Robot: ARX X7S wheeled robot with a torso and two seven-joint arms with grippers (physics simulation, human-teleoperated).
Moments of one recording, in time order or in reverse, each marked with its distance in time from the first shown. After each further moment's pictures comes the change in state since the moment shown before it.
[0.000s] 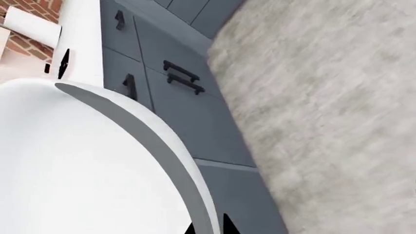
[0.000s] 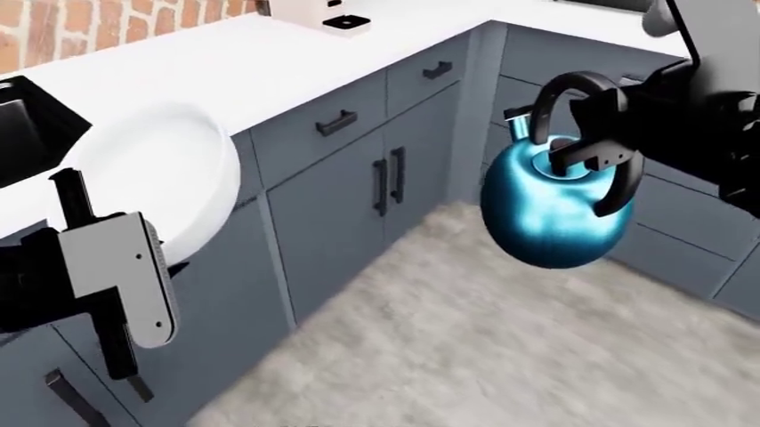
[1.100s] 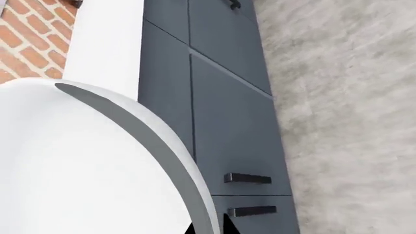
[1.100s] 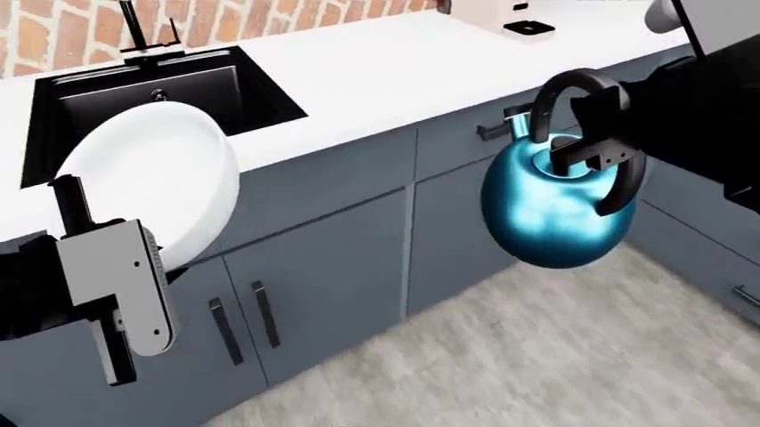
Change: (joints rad) left arm 0.024 -0.016 -0.008 0.012 0.000 0.010 -0.009; right arm 0.013 0.003 0.006 -0.010 0.012 0.016 0.005
